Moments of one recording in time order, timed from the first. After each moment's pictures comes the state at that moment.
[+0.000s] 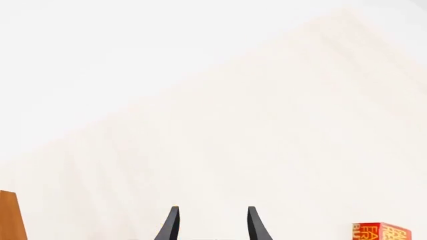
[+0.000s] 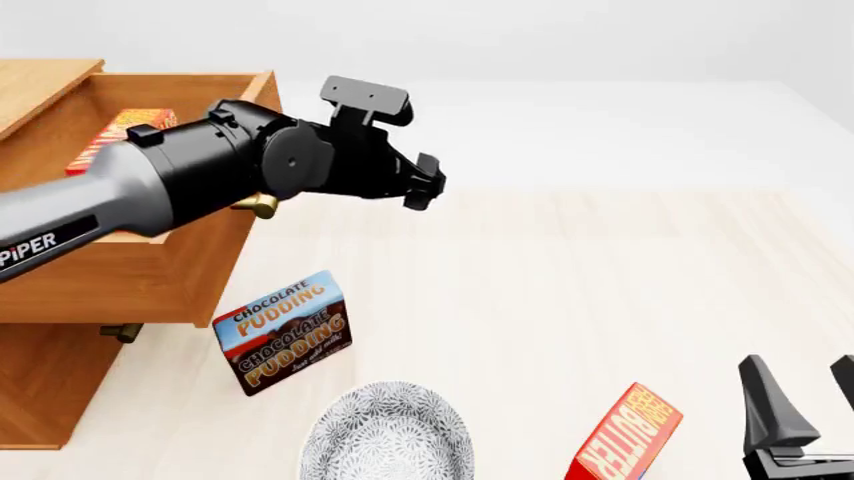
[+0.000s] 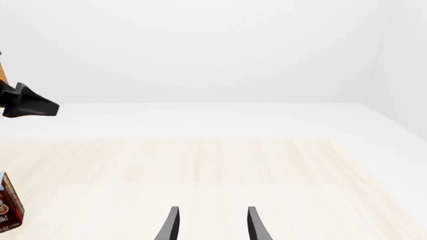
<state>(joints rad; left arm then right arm) -0.59 1.69 -1.43 0.43 -0.07 0.00 0.01 0.00 -0.01 0.00</state>
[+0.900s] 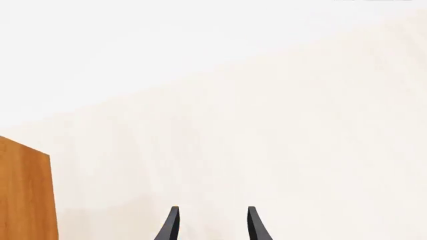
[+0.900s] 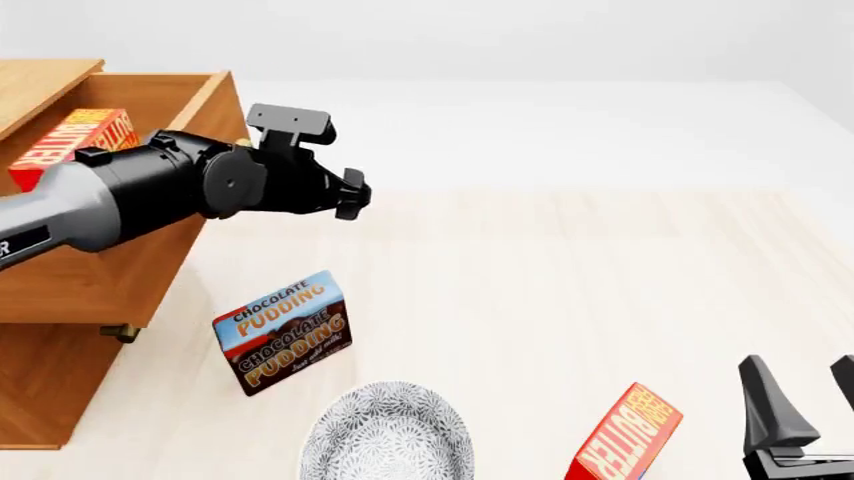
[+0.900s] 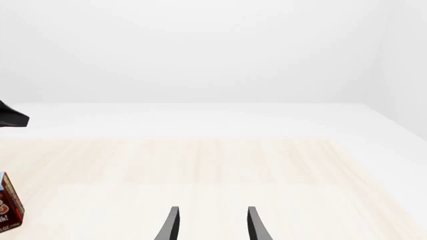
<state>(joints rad) -0.41 1.64 -1.26 0.35 -0.08 0.00 0.01 0.00 -0.01 0.00</state>
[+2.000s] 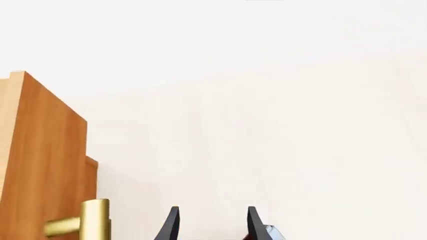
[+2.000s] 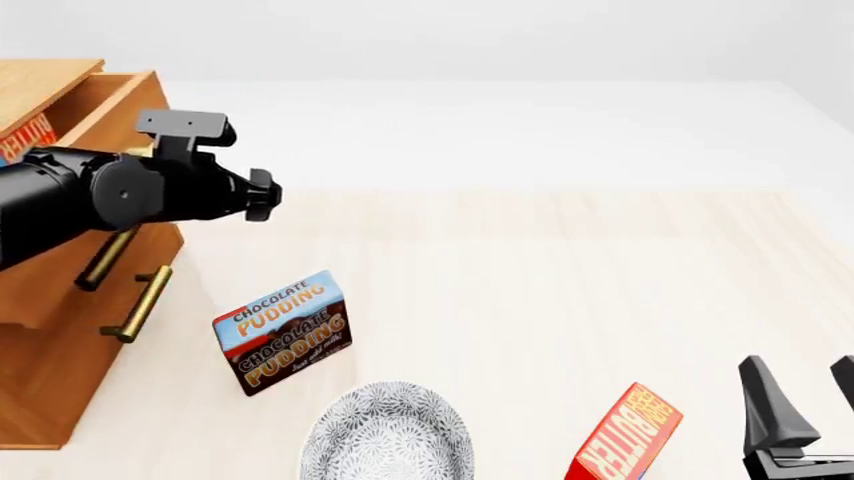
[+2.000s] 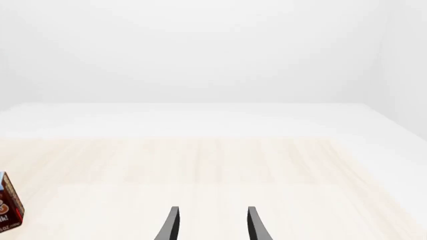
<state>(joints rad) -0.19 1.48 -1.09 0.32 -0.03 0.00 0.00 0.00 0.00 0.00</state>
